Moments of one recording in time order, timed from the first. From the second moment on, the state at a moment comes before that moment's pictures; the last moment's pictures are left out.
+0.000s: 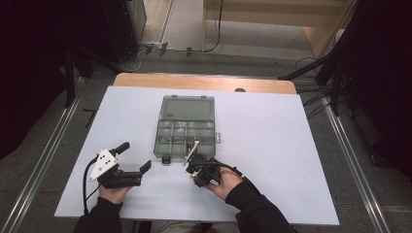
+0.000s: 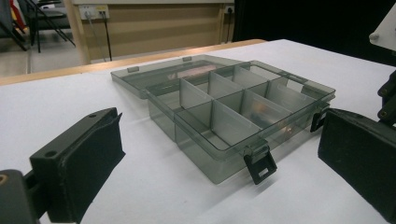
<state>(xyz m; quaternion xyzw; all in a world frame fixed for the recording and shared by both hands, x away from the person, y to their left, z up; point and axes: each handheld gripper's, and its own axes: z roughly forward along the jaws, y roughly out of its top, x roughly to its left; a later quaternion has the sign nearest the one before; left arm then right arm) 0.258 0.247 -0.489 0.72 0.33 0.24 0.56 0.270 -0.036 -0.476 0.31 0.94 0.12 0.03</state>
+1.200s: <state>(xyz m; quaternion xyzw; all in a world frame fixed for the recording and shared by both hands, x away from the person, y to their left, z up) 0.257 0.246 -0.489 0.72 0.33 0.24 0.56 0.288 -0.049 -0.447 0.41 0.88 0.24 0.01</state>
